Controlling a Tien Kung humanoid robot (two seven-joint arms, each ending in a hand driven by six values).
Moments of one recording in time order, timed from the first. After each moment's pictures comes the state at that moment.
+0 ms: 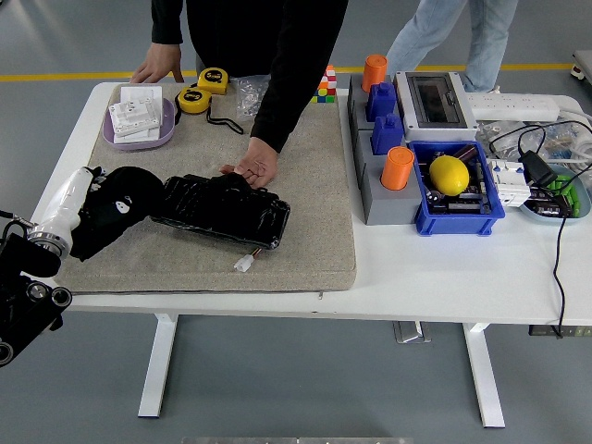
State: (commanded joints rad) left arm -0.38 0.43 -0.92 -1.12 1.48 0.42 0.13; right arm -0.08 -0.27 1.02 0.22 -0.34 0.05 -0.08
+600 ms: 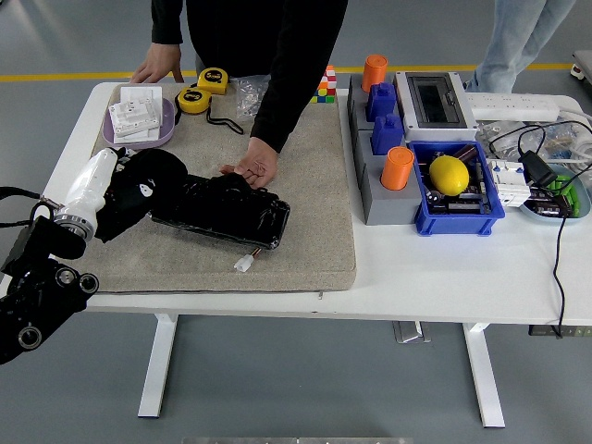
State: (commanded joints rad) left arm -0.47 0.37 -0.87 -1.06 1.61 0.44 0.15; right arm -0.08 -0.27 1.02 0.22 -0.34 0.06 -0.08
